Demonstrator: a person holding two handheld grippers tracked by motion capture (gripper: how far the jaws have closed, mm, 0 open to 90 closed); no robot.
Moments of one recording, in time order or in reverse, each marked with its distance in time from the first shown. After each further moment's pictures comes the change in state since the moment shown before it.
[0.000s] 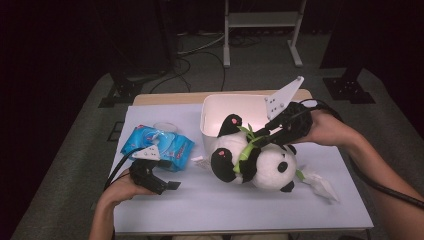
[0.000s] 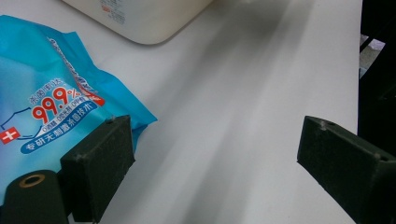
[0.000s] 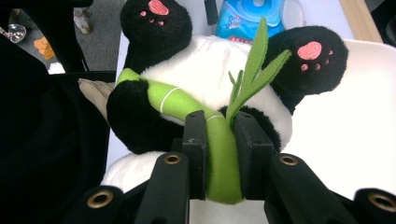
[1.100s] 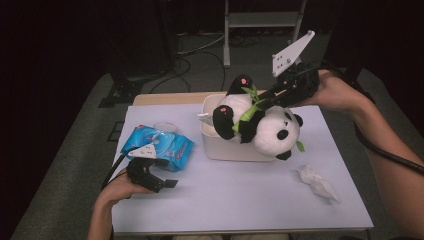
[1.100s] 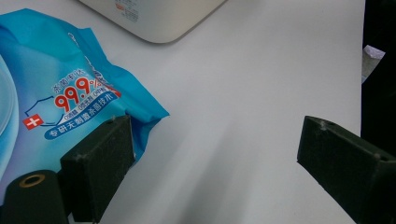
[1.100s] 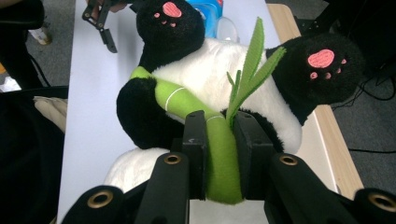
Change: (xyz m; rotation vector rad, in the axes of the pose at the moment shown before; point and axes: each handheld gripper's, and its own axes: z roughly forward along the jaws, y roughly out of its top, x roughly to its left) left arm 0.007 -0.005 -0.004 -0.021 0.001 -0.031; right arm -0.052 0.027 -0.046 -0.009 -0.125 0.030
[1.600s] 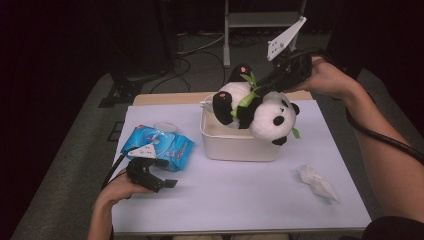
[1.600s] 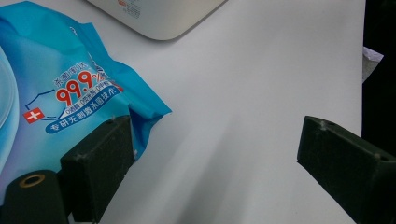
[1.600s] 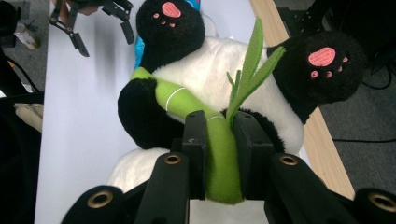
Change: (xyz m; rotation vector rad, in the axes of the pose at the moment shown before) left arm 0.003 -0.003 0.001 0.006 -0.006 -0.008; right arm -0.041 0.005 0.009 0.021 -0.008 0.046
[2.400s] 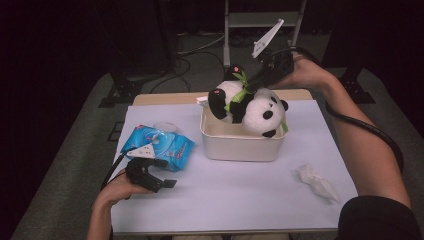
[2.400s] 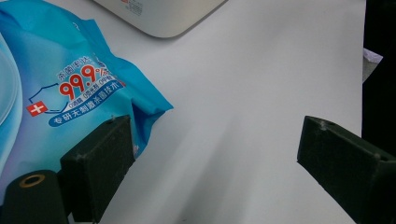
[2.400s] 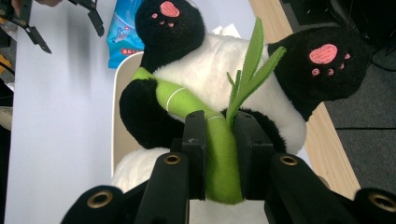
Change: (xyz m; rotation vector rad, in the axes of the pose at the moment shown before) left arm 0.000 -0.002 -0.001 -0.004 0.001 -0.011; right arm -0.044 0.001 0.045 0.047 0.030 0.050
